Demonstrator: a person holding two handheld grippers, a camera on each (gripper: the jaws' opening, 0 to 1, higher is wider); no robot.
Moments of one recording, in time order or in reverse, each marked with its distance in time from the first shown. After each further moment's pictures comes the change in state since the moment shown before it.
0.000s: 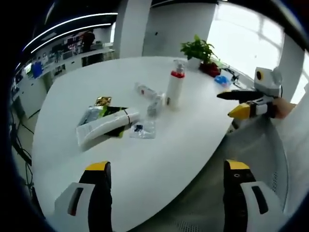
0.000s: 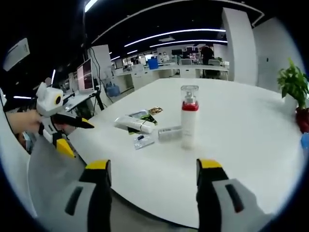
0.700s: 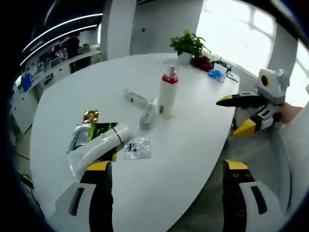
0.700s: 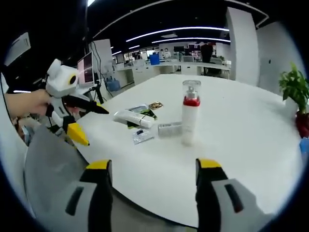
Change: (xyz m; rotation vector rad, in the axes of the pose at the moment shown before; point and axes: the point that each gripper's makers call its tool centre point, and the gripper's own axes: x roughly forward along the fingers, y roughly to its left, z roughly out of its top) left arm 0.038 -0.005 0.040 0.110 0.055 -0.059; right arm 0.003 0.000 -0.009 -0.035 0.040 -0.004
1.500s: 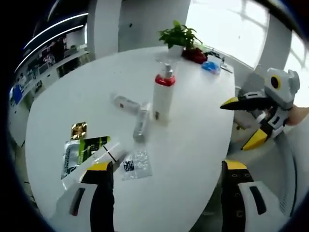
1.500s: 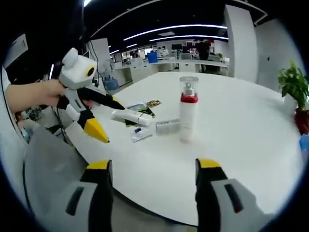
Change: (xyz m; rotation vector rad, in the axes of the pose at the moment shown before) left arm 0.044 0.002 0.024 0.077 0.072 -0.063; right arm 0.001 -0.004 -0.005 0.019 0.020 -0.010
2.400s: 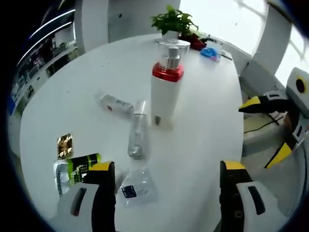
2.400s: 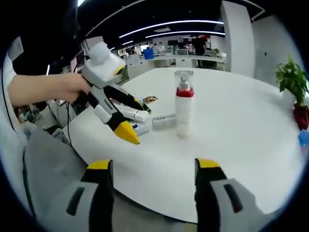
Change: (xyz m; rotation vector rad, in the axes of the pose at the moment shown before) left arm 0.066 0.012 0.017 0.059 0.119 -0.032; right arm 0.002 -0.006 -0.007 0.027 0.037 -0.022
